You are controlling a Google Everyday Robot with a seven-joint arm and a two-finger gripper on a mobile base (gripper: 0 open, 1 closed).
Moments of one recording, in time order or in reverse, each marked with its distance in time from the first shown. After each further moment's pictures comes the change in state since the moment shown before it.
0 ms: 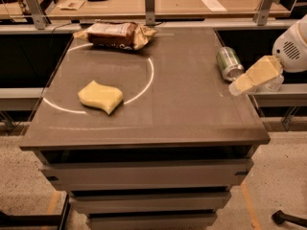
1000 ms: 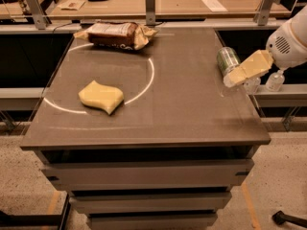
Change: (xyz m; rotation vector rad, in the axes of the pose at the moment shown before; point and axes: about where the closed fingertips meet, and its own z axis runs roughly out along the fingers) arm -0.016 -0.011 0.018 -0.041 -0.006 0.082
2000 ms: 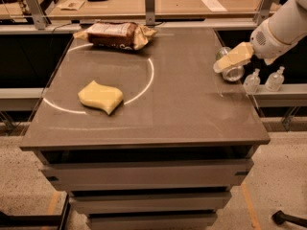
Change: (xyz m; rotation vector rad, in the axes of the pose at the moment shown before) arm -0.054 -0.046 0.059 0.003 -0.029 0.112
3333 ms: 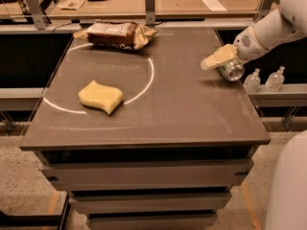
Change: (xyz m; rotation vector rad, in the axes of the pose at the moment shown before) arm -0.043 0.016 0.067 -0.311 -0.062 -0.049
